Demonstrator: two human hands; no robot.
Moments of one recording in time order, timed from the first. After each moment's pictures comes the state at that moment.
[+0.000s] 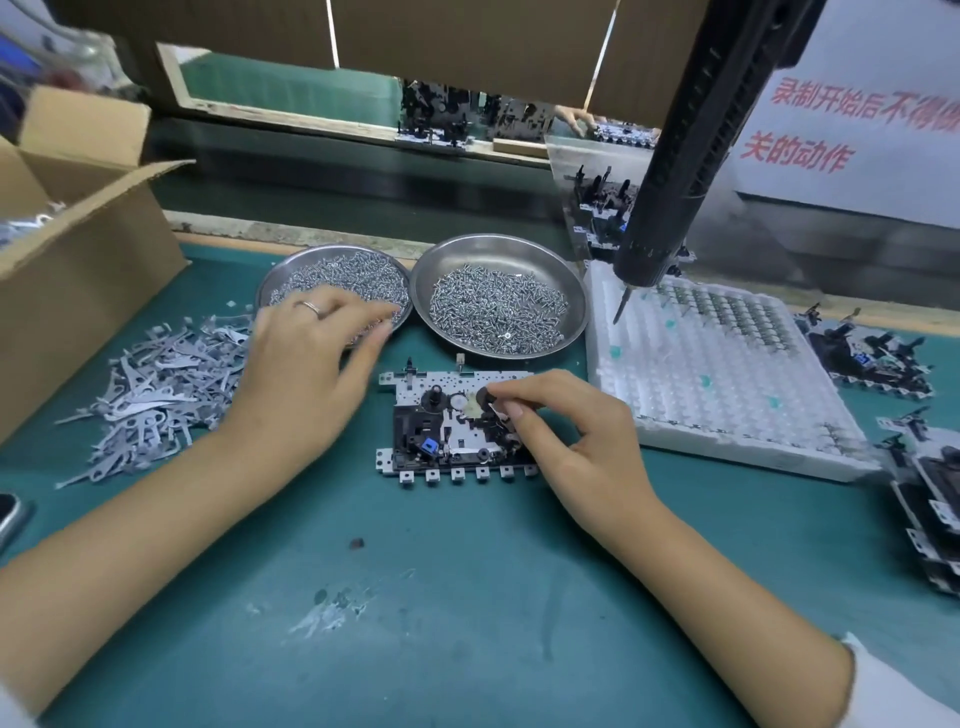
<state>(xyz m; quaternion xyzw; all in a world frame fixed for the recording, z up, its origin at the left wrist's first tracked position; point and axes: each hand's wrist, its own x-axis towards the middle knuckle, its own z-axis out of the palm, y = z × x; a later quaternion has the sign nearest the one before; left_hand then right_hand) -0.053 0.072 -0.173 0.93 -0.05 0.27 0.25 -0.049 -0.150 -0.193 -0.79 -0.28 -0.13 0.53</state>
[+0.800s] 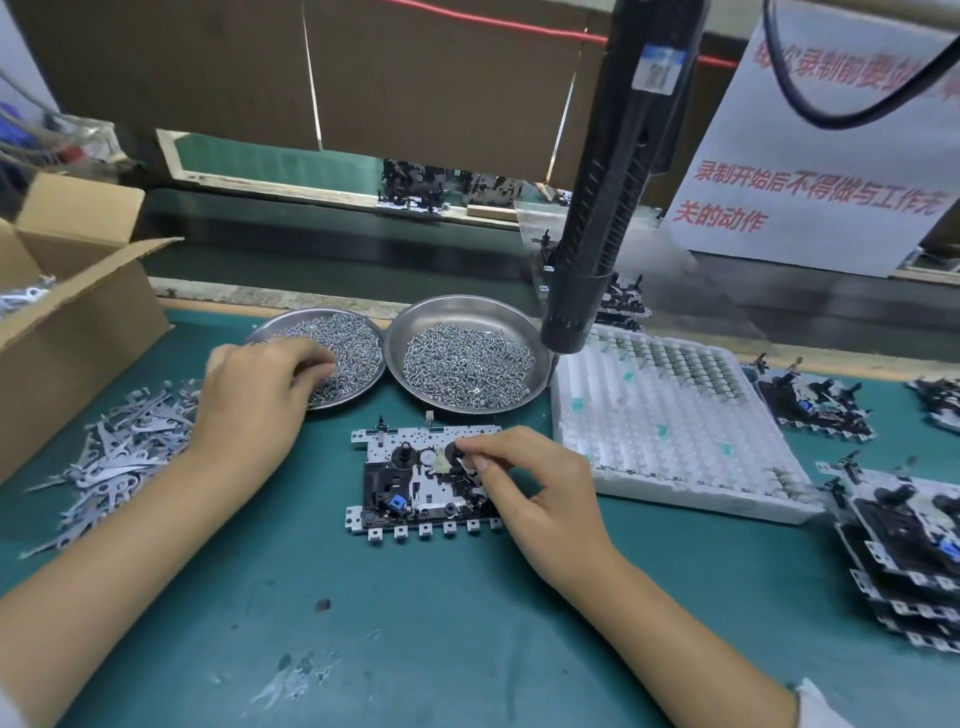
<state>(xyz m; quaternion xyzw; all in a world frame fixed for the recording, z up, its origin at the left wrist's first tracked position) -0.020 0.094 -0.171 0.93 0.02 0.29 0.20 -0.048 -0.150 -0.194 -0.79 -0.28 -0.15 0.52</state>
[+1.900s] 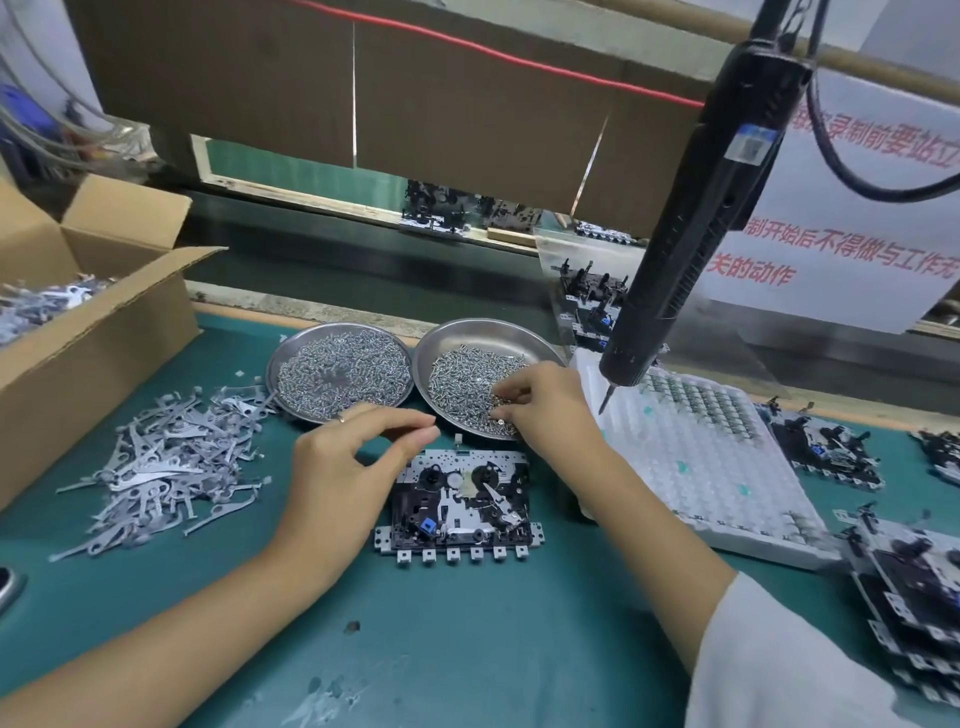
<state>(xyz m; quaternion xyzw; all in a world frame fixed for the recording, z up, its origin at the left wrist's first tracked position) -0.065 0.042 -0.180 0.79 -0.04 0.31 0.53 0.046 -0.118 -0.149 -0.95 -0.09 0.01 0.30</state>
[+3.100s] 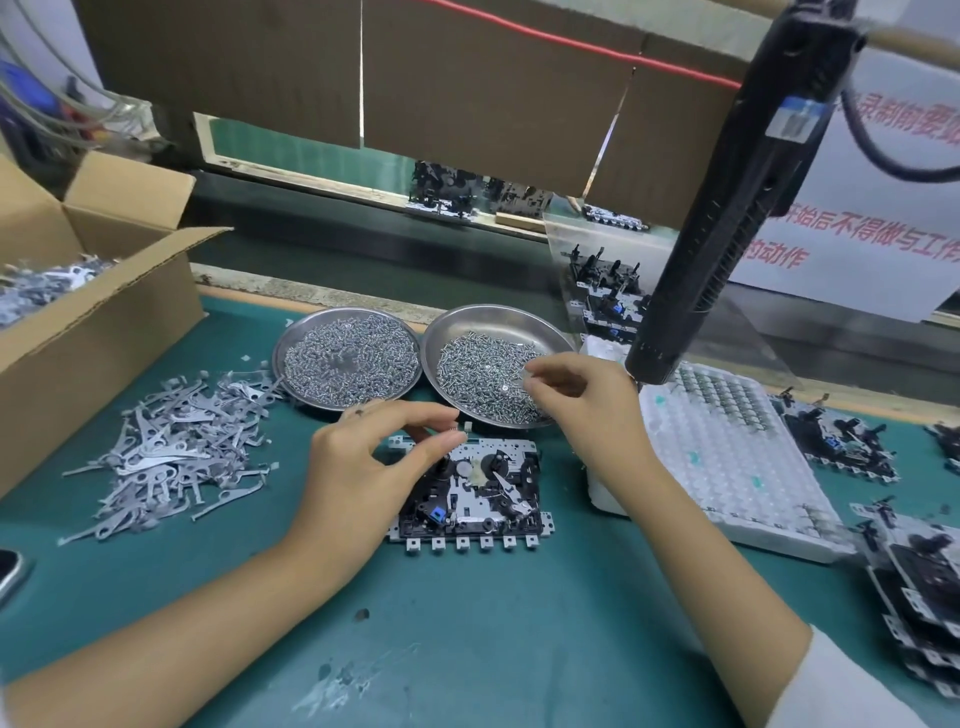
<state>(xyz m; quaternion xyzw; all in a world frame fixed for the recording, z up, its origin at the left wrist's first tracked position) -0.070 0.035 -0.180 0.77 -0.05 0.29 0.56 0.019 -0.140 -0.149 -0.85 -0.13 -0.09 0.49</state>
